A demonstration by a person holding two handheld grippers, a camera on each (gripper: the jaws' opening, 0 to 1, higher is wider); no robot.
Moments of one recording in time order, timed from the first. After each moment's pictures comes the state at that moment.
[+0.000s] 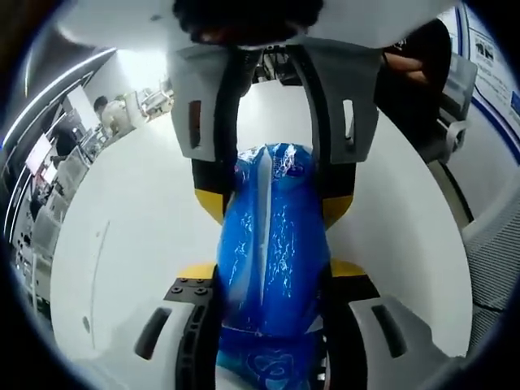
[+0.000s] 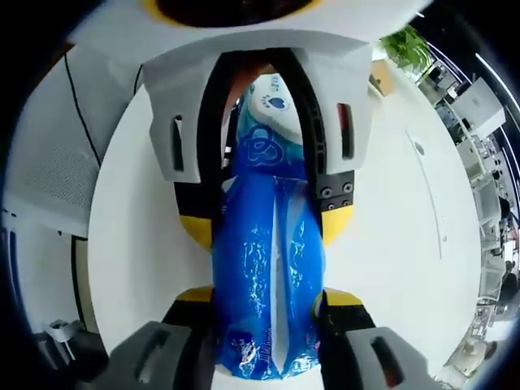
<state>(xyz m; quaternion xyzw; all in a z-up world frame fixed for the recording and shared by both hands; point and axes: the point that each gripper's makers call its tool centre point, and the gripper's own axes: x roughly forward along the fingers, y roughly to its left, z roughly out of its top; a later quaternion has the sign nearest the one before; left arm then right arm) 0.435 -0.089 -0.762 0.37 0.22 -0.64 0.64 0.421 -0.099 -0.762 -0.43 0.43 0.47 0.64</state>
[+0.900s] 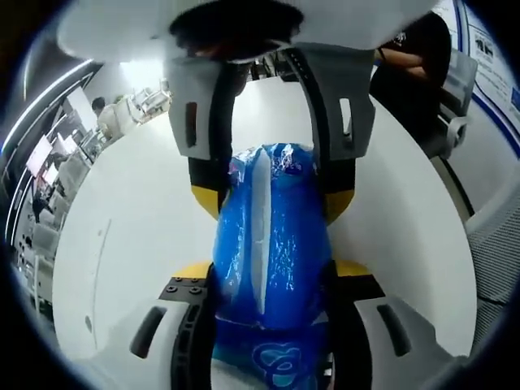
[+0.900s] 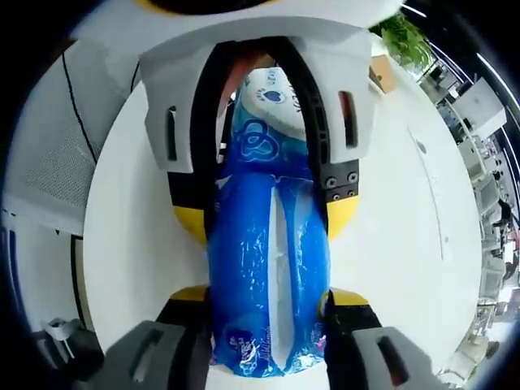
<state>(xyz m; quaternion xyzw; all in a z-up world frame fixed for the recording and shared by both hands) 0.440 -0.084 -0.762 0.38 0.22 -0.64 0.64 0.426 -0.101 -0.767 -0.43 0.43 0.47 0.64</state>
